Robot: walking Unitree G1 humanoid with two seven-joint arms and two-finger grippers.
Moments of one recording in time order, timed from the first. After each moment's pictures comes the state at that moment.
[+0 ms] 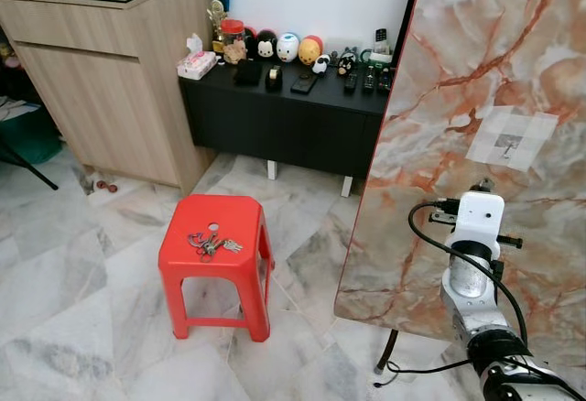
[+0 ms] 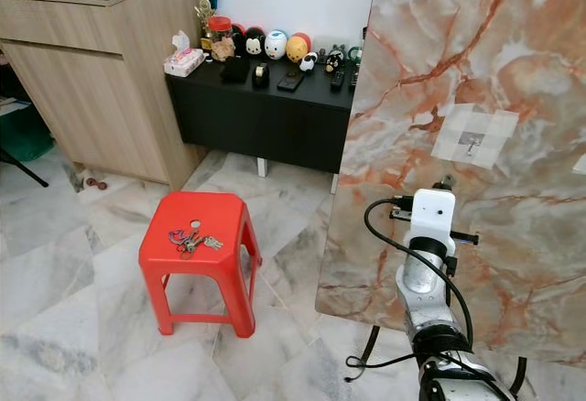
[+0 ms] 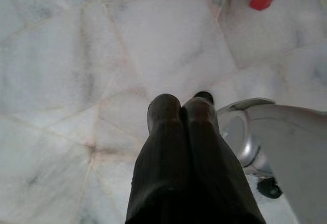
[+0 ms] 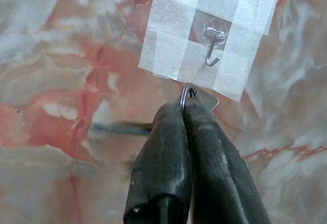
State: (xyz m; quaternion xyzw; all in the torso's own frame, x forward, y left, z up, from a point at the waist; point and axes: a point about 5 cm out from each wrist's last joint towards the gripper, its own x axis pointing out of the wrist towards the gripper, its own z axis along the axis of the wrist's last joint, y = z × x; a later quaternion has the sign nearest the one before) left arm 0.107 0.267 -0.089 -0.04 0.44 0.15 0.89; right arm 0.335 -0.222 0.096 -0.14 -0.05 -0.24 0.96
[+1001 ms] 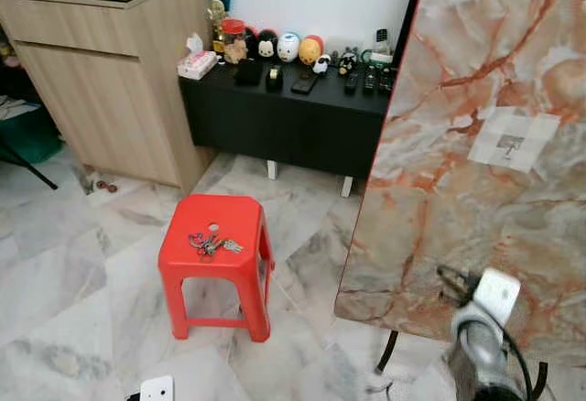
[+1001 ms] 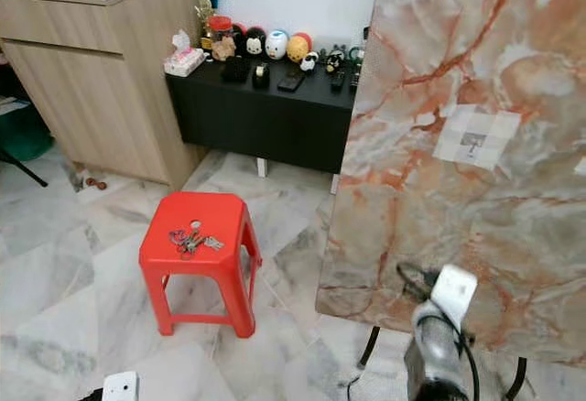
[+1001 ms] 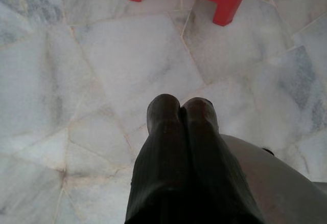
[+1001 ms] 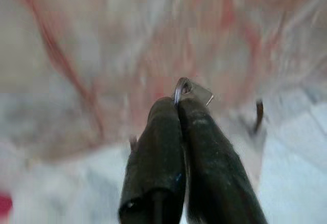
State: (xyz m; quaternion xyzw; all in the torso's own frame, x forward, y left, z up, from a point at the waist) left arm 0.150 0.218 -0.089 -0.04 0.42 0.12 0.90; right arm 0.247 -0.239 -0.029 0.06 0.28 -0.25 0.93
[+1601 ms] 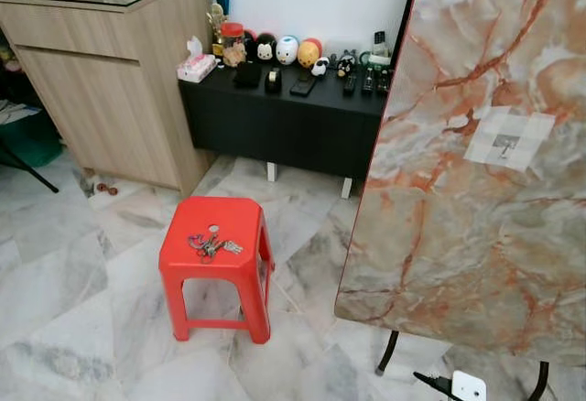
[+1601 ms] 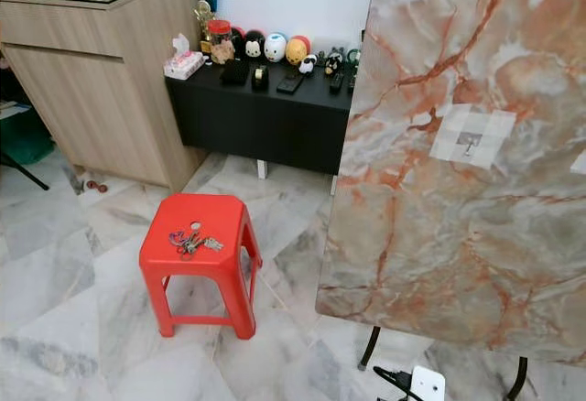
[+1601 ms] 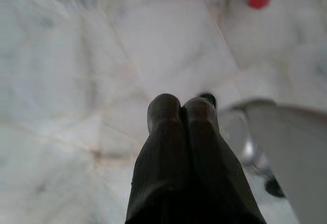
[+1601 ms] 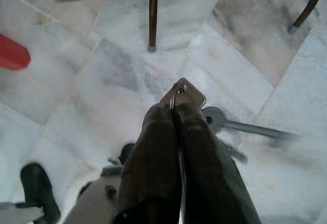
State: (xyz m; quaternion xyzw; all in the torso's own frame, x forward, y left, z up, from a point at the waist) left arm 0.115 0.273 -0.084 -0.01 0.43 0.14 0.89; right arm 0.152 -0.210 -0.094 0.10 0.46 -0.15 0.87
